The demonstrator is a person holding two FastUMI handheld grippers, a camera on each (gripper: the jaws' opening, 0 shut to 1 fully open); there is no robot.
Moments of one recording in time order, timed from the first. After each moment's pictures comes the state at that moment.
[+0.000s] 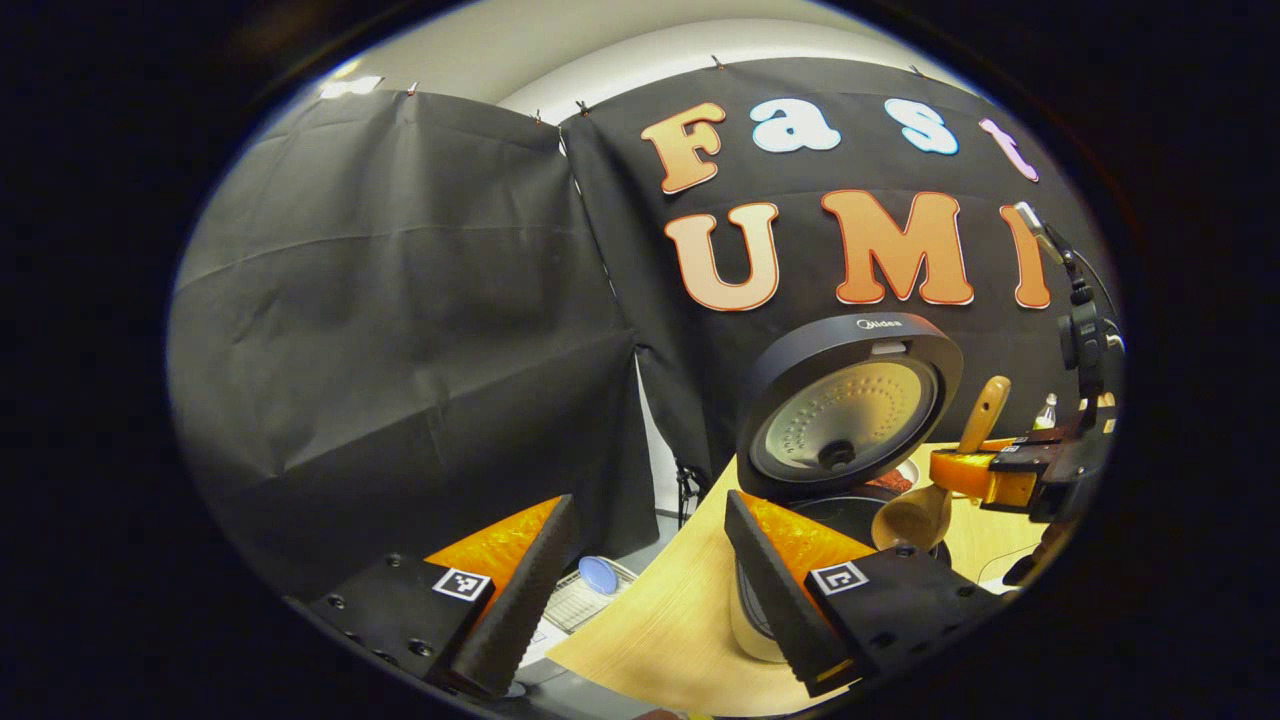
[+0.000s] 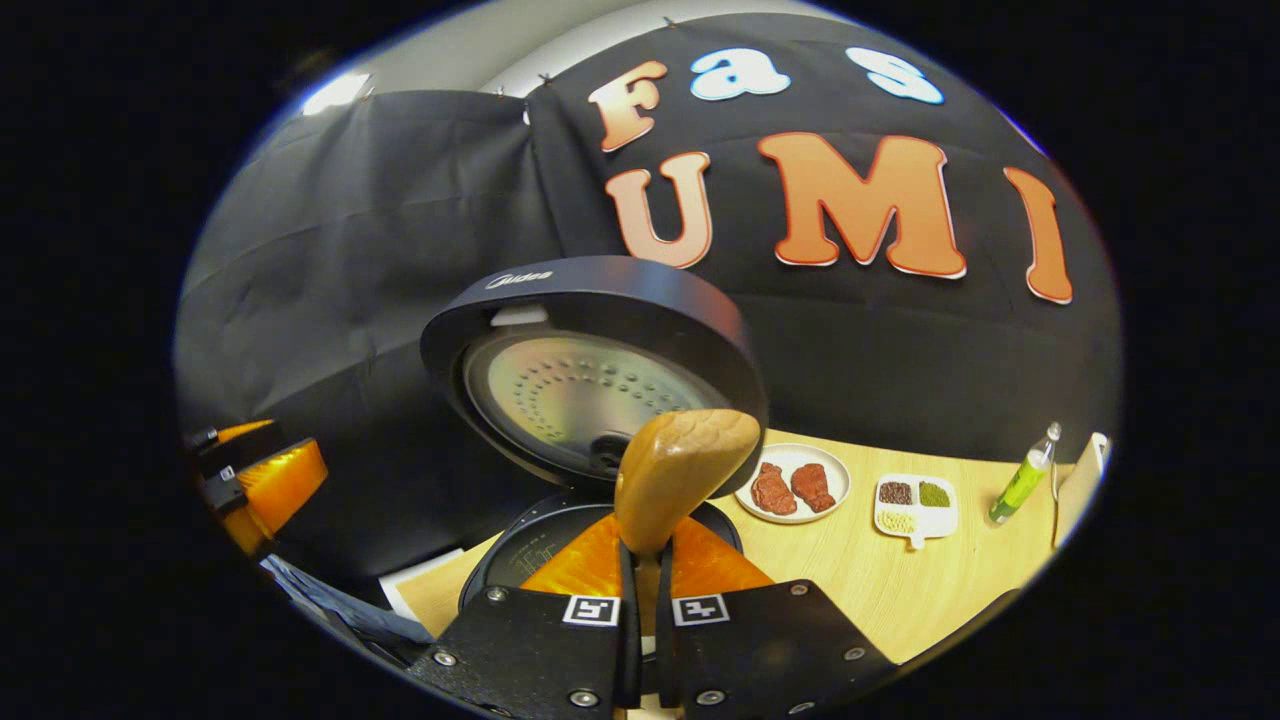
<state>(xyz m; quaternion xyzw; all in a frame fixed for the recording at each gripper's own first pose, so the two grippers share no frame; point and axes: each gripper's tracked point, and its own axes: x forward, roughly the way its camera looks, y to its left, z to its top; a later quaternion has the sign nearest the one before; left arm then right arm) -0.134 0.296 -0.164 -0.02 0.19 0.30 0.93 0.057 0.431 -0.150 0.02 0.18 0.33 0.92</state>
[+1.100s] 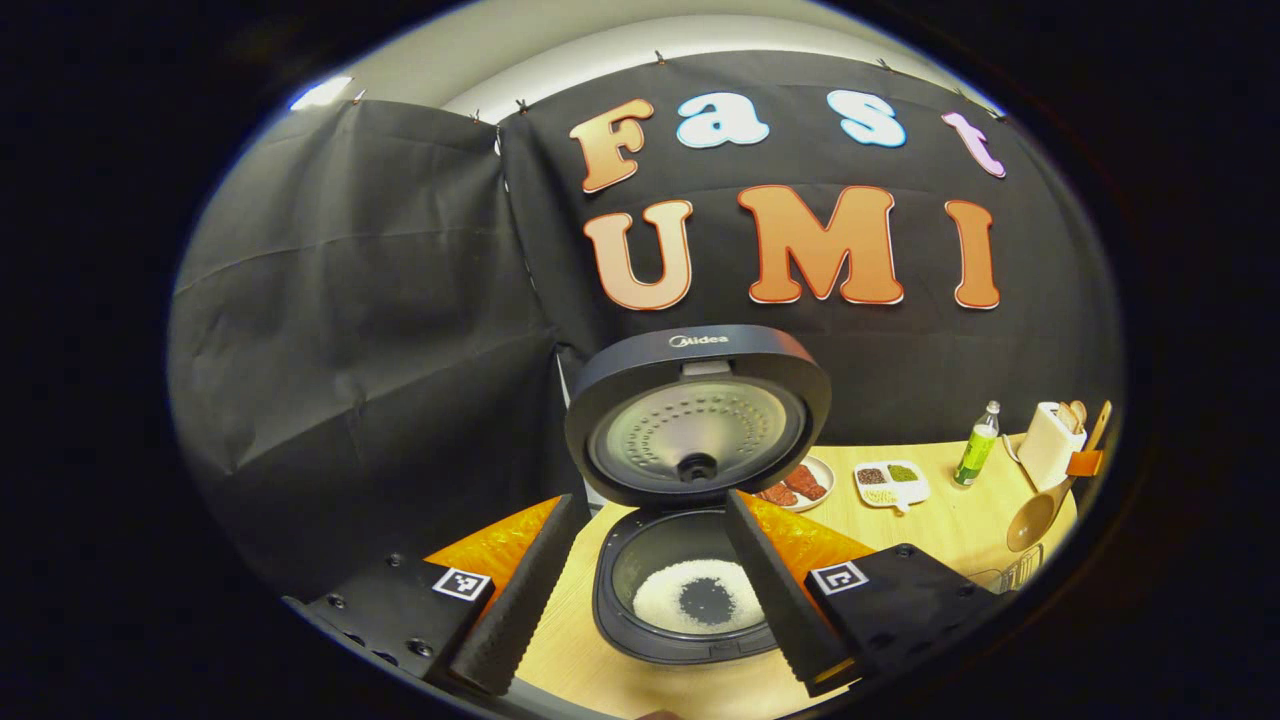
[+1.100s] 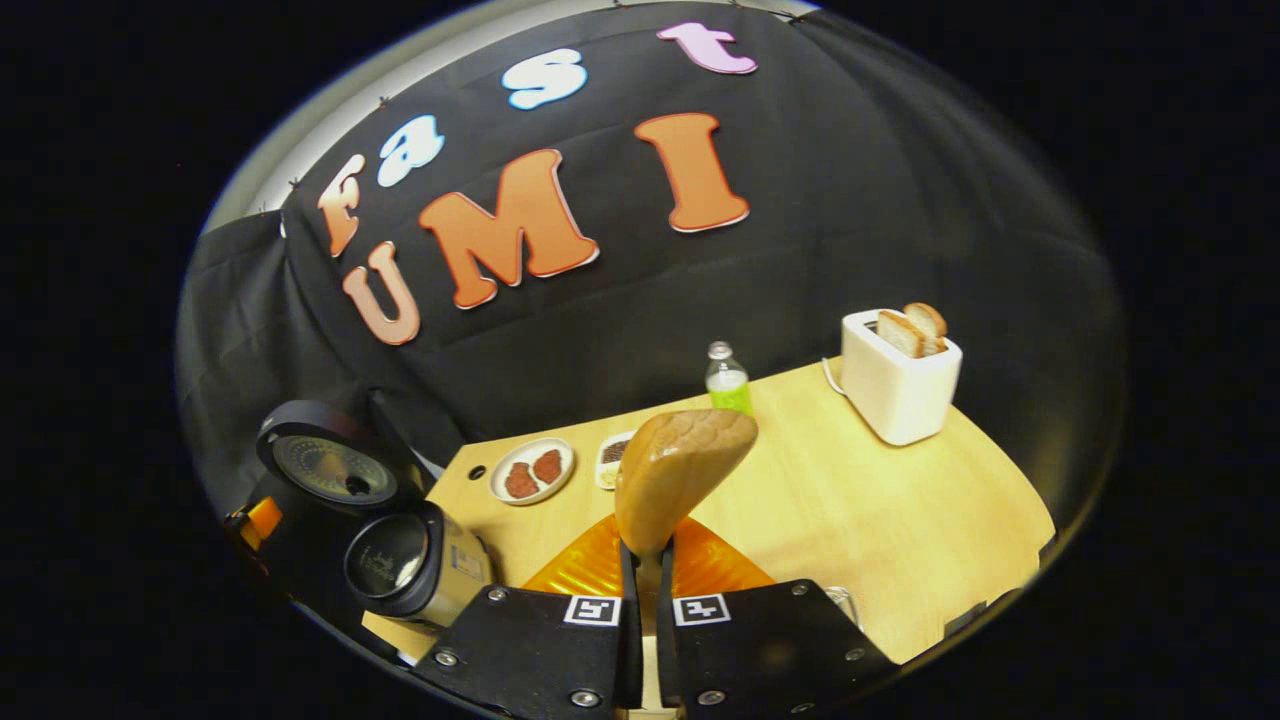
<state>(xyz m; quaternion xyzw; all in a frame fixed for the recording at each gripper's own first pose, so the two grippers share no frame) -0.063 0.178 -0.151 -0.03 0.20 0.22 0.95 0.060 0.061 -0.189 0.15 0.23 0.04 0.96</state>
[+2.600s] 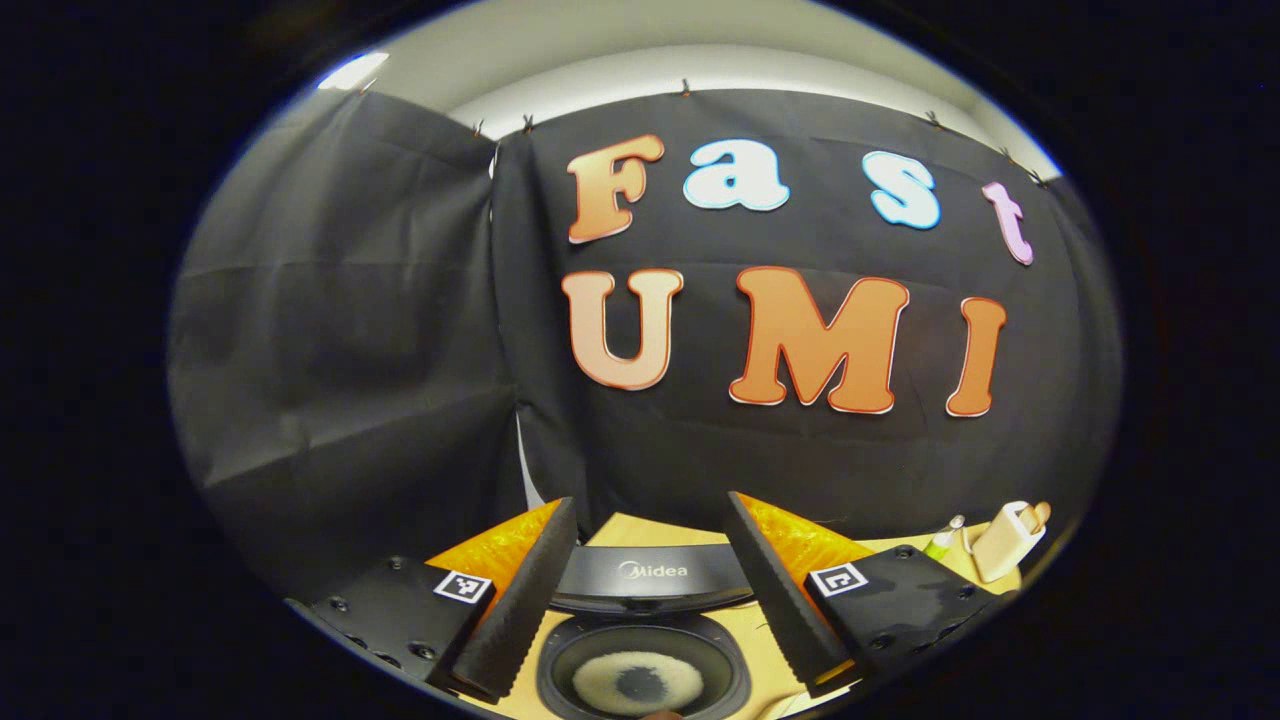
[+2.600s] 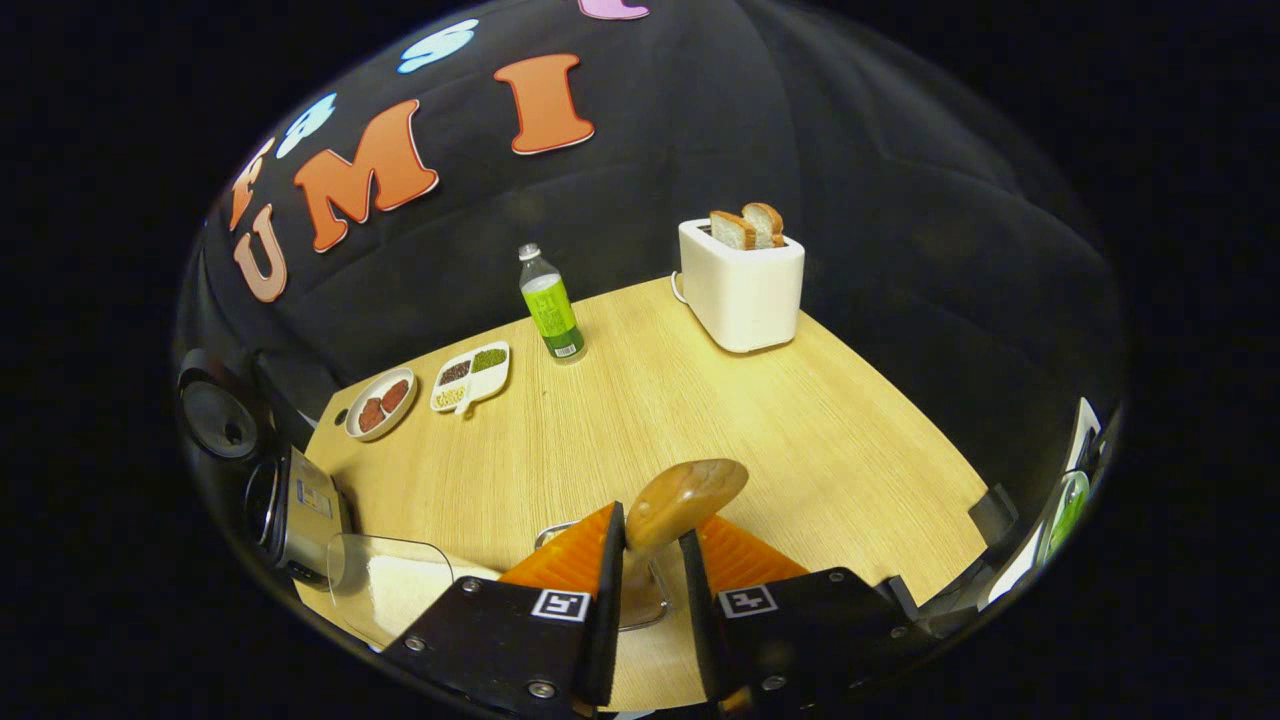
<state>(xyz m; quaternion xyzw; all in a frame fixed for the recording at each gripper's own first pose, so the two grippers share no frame) 0.067 0.217 -0.068 -0.13 0.15 0.18 0.96 0.006 -0.055 -0.284 0.14 0.34 -0.09 0.93</state>
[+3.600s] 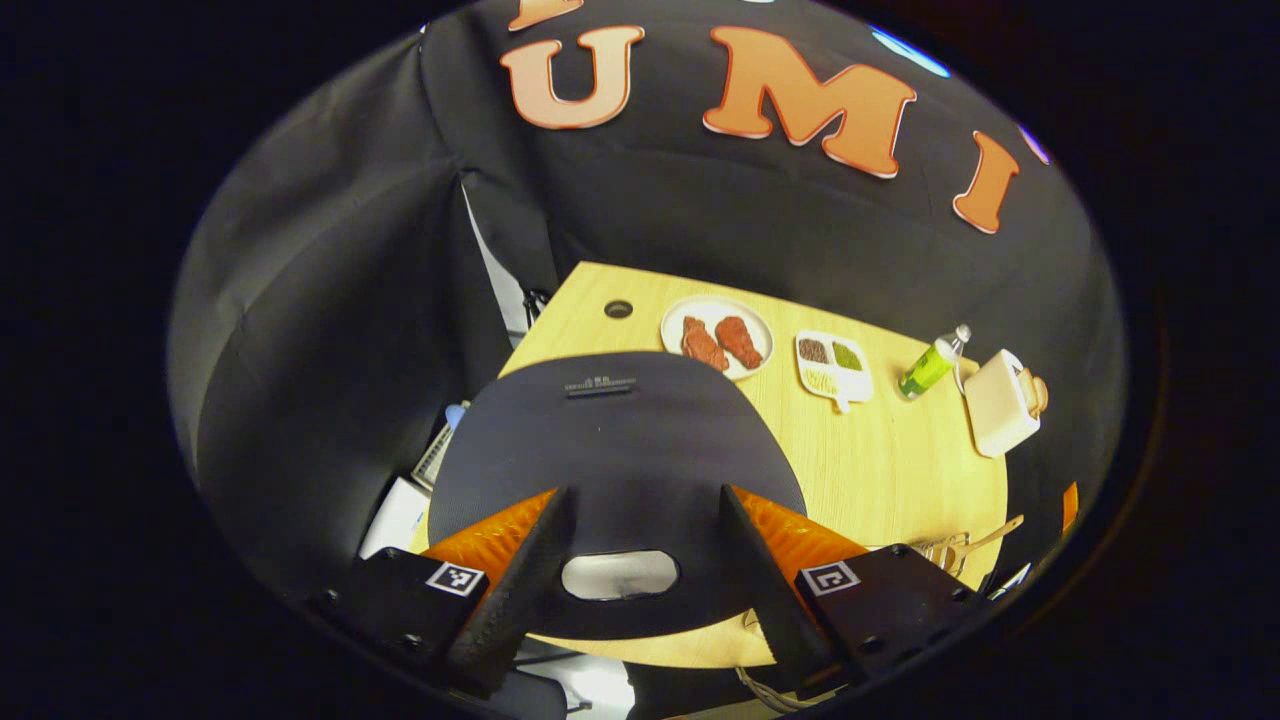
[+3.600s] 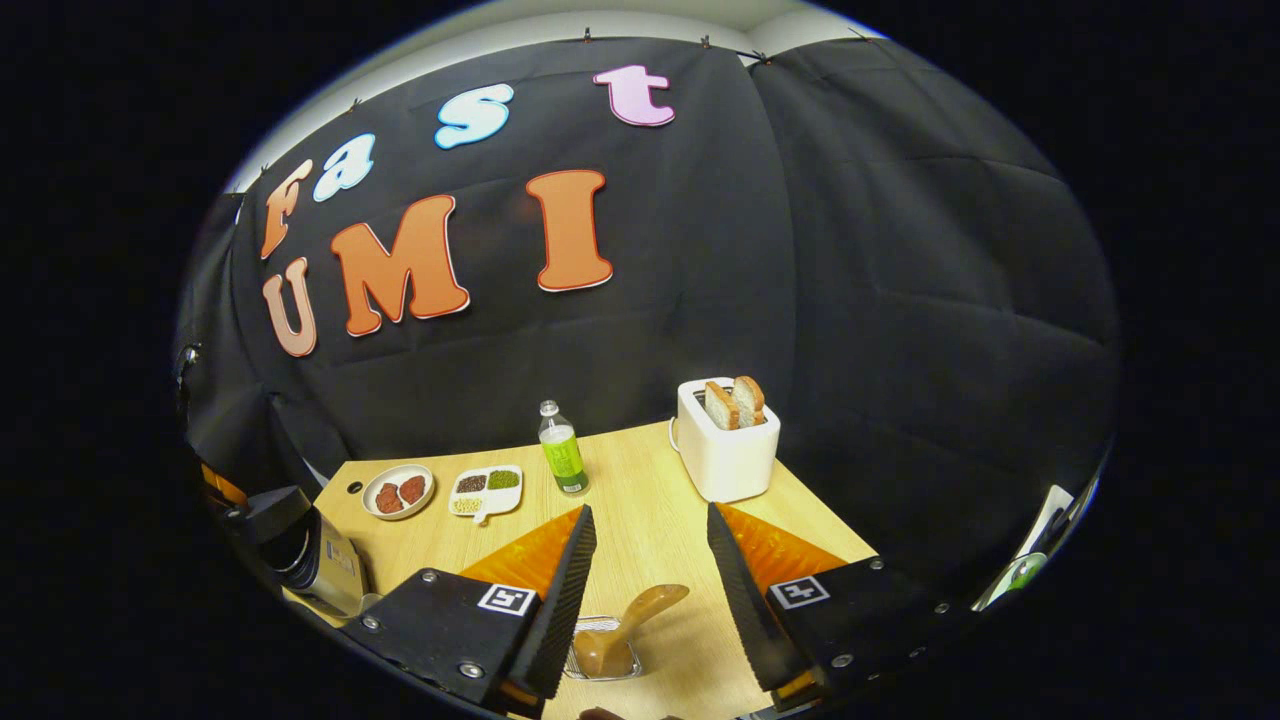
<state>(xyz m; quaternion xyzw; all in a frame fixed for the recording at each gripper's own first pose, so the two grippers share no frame) -0.008 0.134 -0.245 -0.14 0.50 0.10 0.85 0.027 -0.083 -0.144 0.07 0.18 -0.10 0.98</state>
